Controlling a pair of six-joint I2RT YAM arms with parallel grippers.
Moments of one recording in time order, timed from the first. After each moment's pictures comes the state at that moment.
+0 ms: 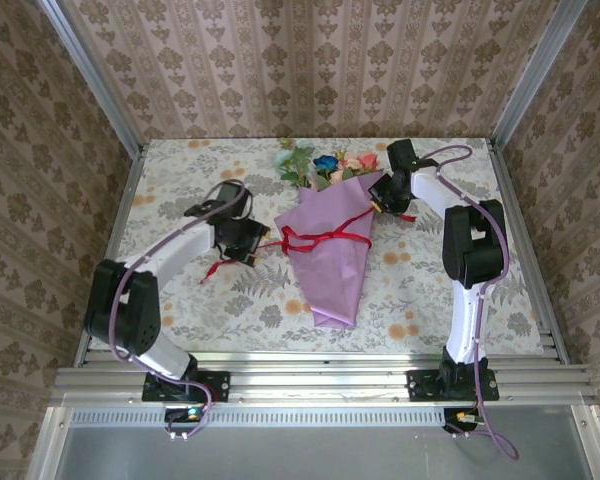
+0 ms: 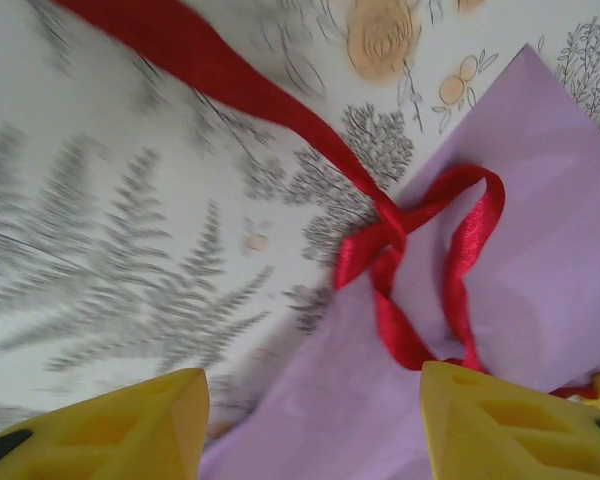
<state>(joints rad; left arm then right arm) -0.45 1.60 1.09 -0.63 0.24 -1.56 0.14 2.08 1.62 -0.69 -0.19 1.02</state>
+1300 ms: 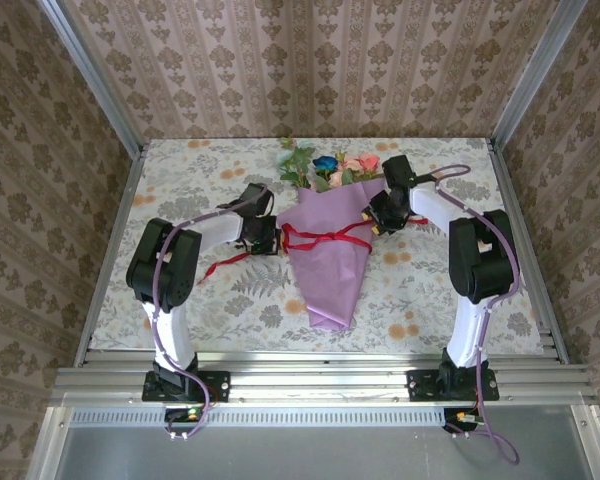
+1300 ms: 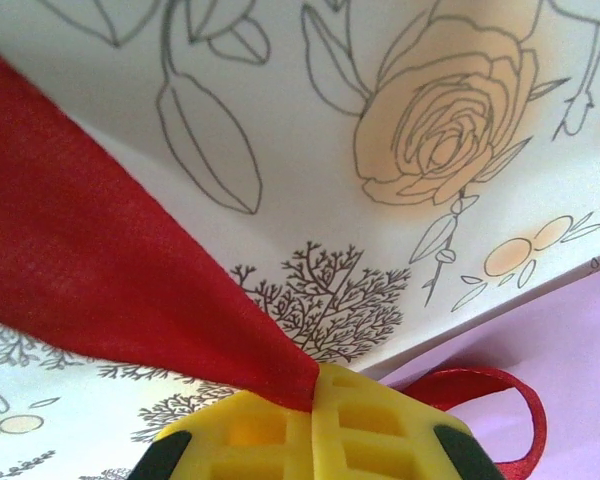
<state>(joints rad) -0.47 1.92 1.18 -0.39 0.25 -1.91 0.20 1.94 1.39 -0.64 -0.26 1.18</state>
